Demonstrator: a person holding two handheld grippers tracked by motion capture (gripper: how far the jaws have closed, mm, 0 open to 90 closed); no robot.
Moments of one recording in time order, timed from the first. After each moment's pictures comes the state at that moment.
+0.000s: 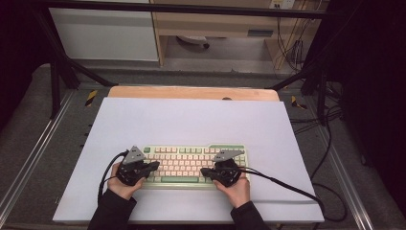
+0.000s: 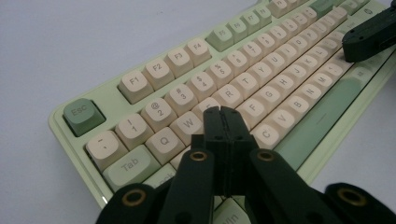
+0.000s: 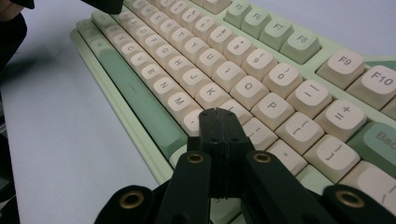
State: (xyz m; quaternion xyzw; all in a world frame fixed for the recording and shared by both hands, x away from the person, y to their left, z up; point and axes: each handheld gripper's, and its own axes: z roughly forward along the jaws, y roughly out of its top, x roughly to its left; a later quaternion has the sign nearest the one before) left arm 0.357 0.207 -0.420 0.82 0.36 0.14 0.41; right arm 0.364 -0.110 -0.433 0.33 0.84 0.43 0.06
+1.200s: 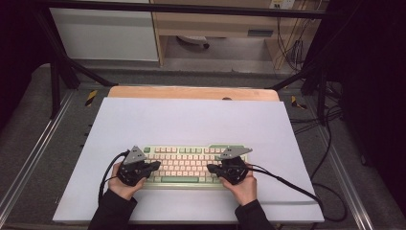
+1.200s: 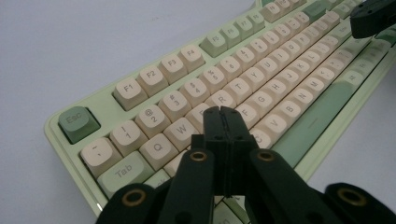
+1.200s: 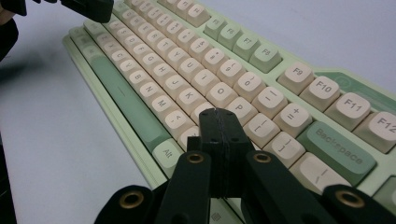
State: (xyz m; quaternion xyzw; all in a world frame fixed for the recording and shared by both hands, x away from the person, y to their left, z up) left arm 0.355 0.203 -0.417 0.82 0.36 0.15 0.42; right arm 0.364 -0.127 -0.417 0.33 0.84 0.43 0.08
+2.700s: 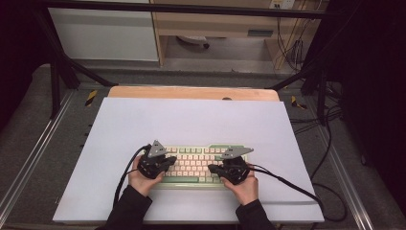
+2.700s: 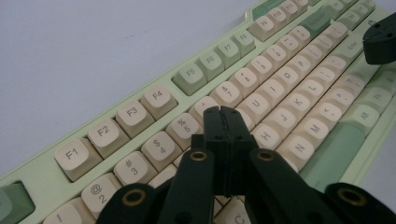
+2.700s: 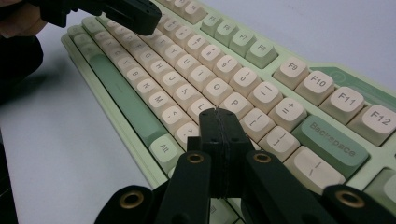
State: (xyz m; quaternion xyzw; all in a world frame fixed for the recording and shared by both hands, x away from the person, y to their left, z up) left arm 0.378 0.150 -0.420 0.83 0.35 0.15 0.40; right arm 0.364 -0.130 -0.418 0.33 0.84 0.43 0.08
